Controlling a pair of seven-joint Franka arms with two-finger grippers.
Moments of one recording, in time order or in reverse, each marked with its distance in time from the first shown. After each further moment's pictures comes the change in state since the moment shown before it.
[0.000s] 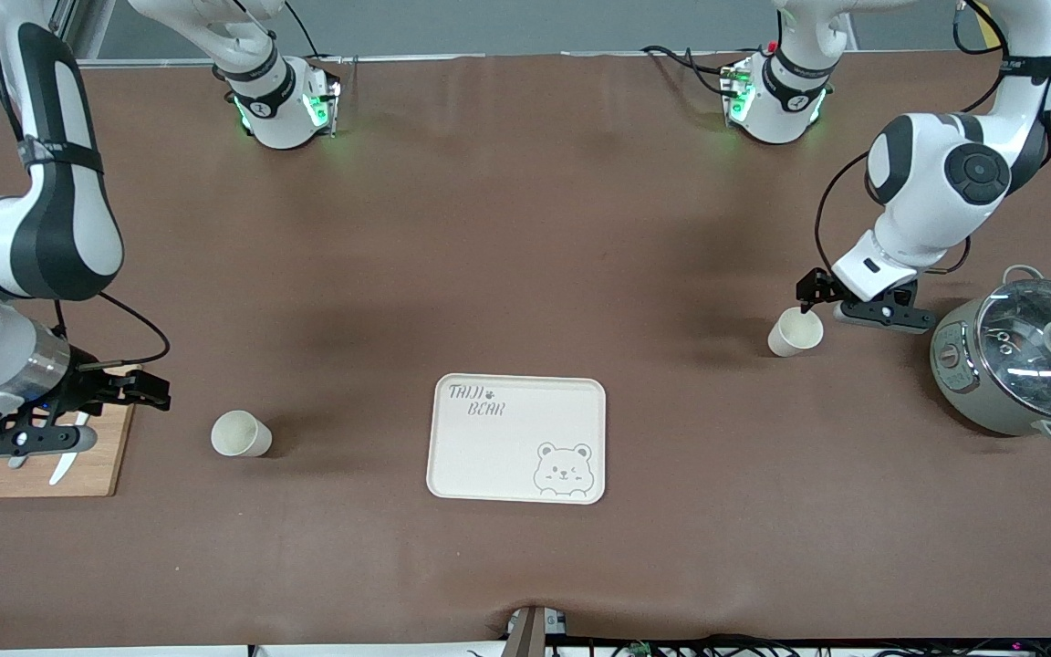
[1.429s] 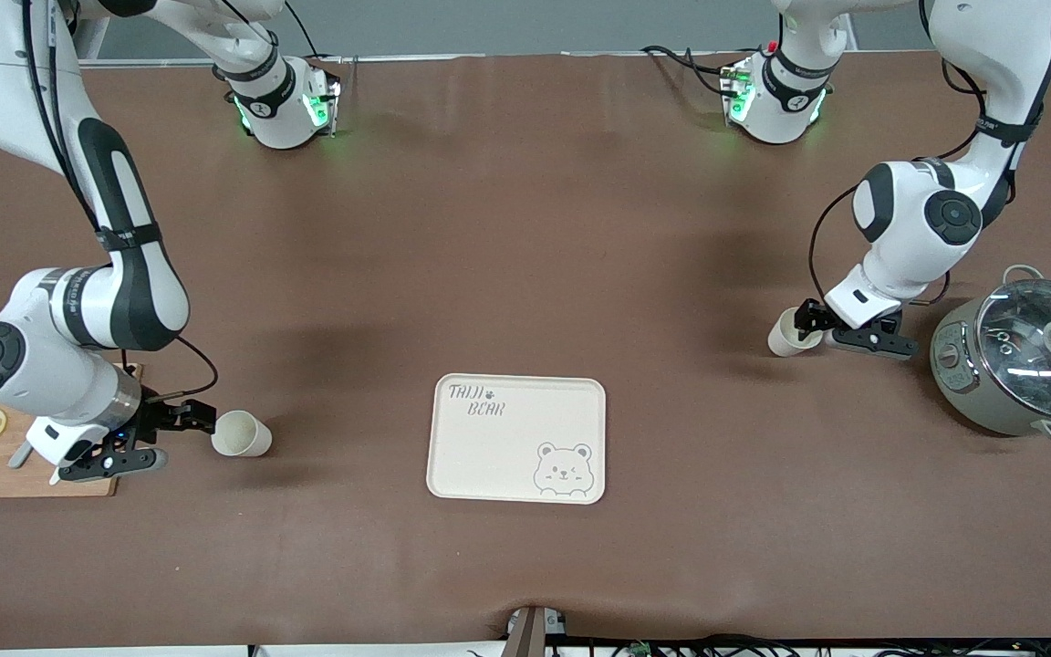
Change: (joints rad) left arm 0.044 0.189 0.000 -0.002 0.000 0.221 0.073; right arm -0.008 0.158 -0.001 -0.102 0.000 0.293 -0.088
